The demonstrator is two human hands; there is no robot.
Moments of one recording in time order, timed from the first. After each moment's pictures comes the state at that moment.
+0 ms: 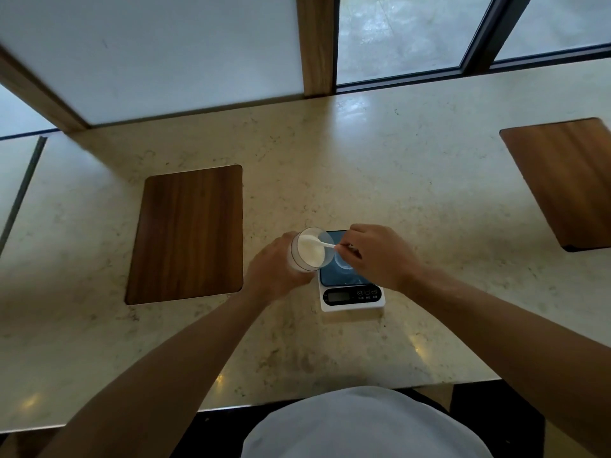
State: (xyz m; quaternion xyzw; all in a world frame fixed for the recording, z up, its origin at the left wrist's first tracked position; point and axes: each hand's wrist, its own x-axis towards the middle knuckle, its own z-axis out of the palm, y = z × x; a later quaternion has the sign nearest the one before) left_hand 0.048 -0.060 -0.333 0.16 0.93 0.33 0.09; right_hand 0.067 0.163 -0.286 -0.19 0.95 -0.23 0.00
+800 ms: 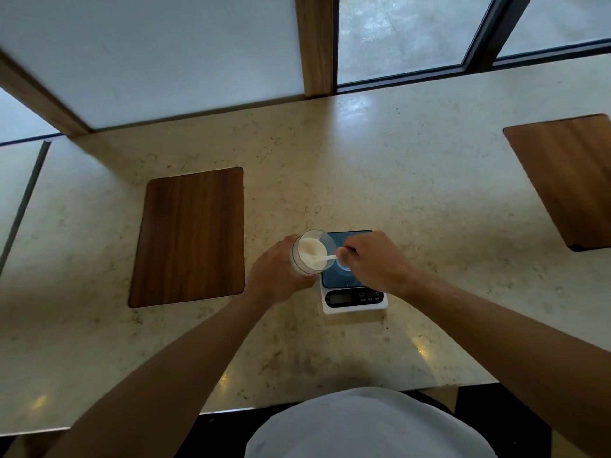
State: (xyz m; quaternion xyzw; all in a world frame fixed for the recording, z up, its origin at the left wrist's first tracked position) left_hand 0.046 -0.061 -0.338 0.17 0.92 0.33 0.09; right_hand 0.068 0.155 -0.299 -0.06 0.94 -0.31 0.09
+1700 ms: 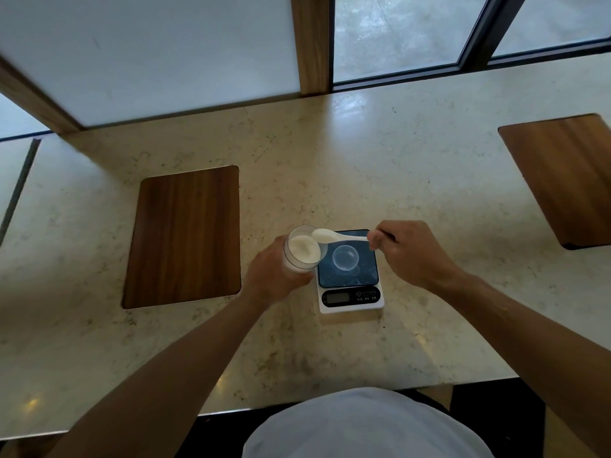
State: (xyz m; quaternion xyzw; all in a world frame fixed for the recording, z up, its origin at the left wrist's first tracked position) left_hand 0.049 -0.061 -0.341 0.09 0.92 0.37 0.10; right_hand 0.080 0.198 -0.268 -0.01 0.93 -0.37 0.03
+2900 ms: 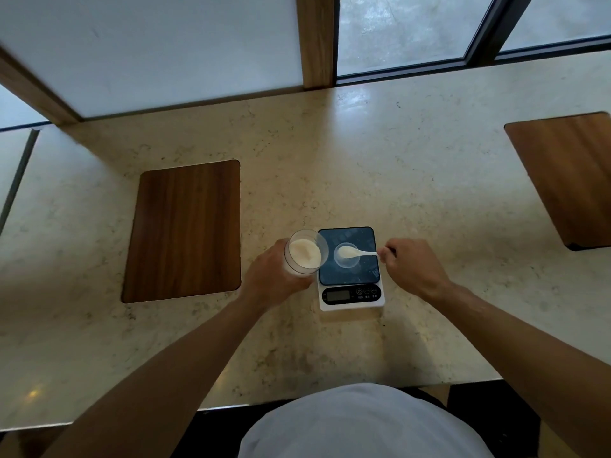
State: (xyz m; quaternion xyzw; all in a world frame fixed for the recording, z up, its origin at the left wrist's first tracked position) left_hand 0.056 -0.063 -0.343 0.08 0.92 0.36 0.13; right_hand 0.086 0.206 -0.327 0.09 0.95 -0.28 0.10
